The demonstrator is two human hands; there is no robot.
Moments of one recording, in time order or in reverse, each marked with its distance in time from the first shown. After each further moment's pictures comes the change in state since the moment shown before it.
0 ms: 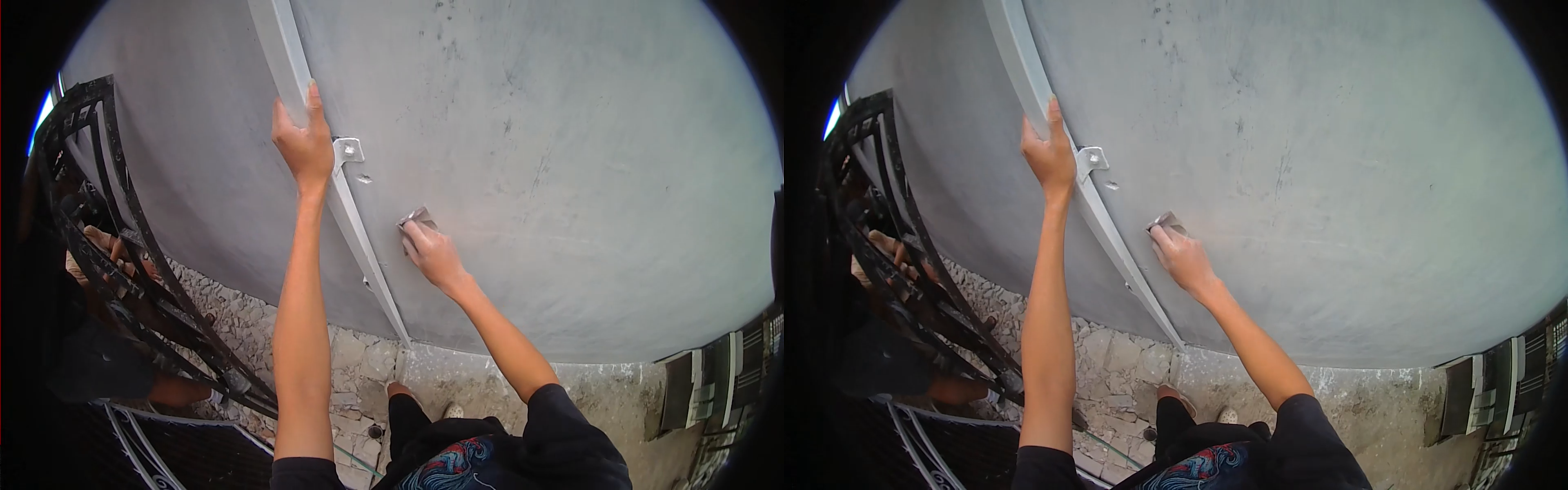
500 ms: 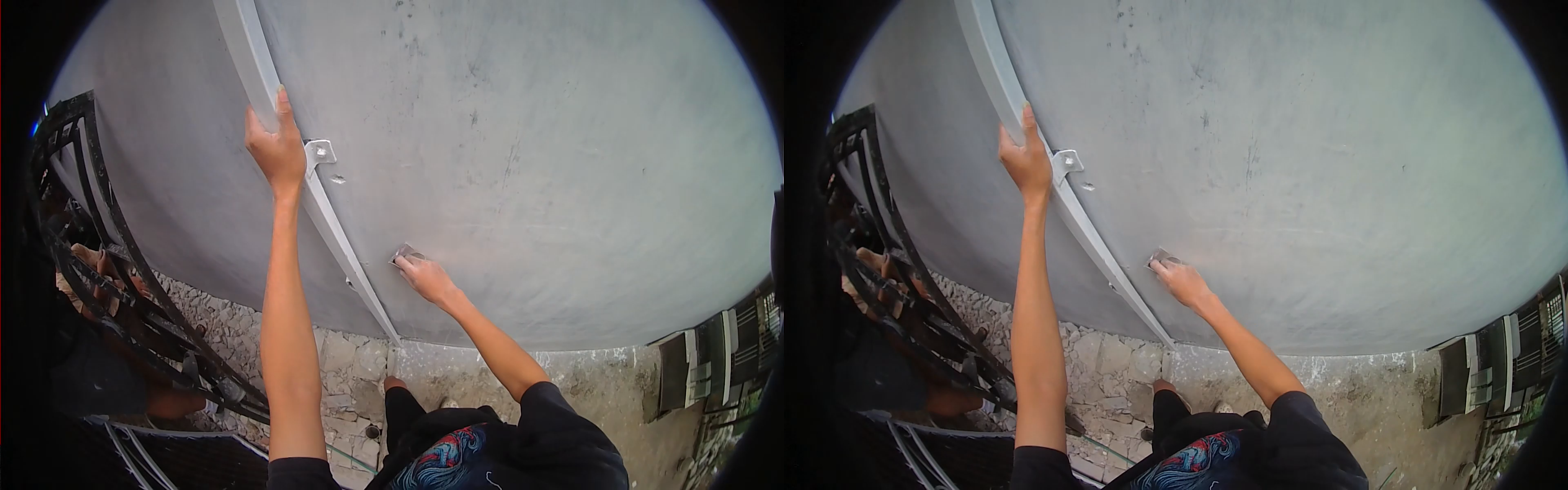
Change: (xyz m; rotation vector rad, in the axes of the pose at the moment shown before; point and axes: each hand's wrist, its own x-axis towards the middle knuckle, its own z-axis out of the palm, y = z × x) left_hand -0.002 0.011 -0.002 0.054 -0.034 -0.094; right_hand -0.077 0.034 0.009 -0.041 -0.248 0.044
